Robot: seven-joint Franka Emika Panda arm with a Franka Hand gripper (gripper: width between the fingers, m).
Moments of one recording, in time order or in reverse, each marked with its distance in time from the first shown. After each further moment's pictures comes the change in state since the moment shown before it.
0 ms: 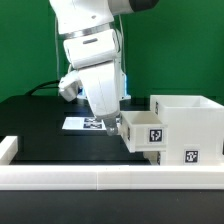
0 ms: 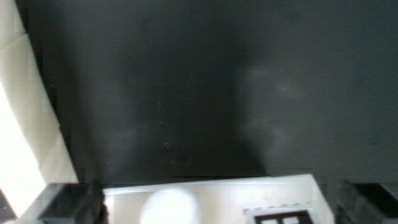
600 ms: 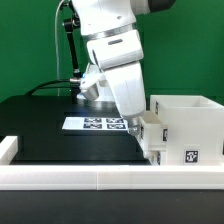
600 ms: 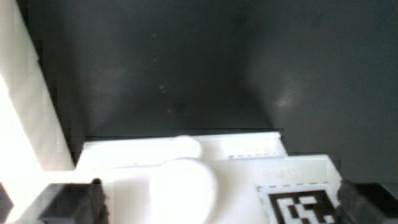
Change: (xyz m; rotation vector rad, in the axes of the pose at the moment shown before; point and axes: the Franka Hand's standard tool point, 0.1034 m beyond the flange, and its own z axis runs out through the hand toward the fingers) arm 0.035 0.003 0.007 0.007 0.008 -0.011
